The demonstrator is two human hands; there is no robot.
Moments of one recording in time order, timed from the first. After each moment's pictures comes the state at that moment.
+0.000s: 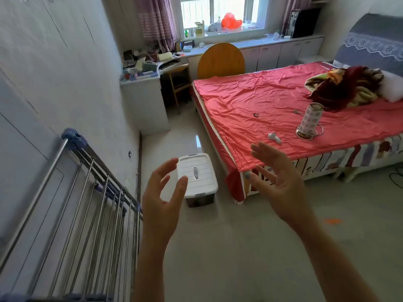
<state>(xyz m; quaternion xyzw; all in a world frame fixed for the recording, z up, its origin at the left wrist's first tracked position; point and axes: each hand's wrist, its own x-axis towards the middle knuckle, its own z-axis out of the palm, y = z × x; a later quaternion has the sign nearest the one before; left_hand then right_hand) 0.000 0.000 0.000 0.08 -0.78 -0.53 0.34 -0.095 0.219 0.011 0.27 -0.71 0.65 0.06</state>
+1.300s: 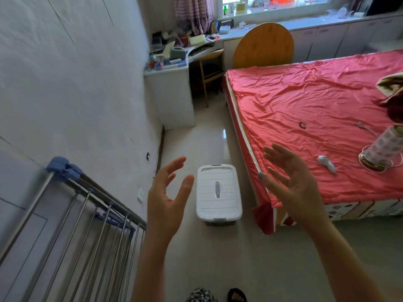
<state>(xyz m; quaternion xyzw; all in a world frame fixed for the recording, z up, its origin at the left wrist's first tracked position) -0.270 -0.131 -0.011 0.18 -0.79 -0.49 0.32 -0.398 0.081 -0.007 0.26 -0.69 0.67 -0.05</state>
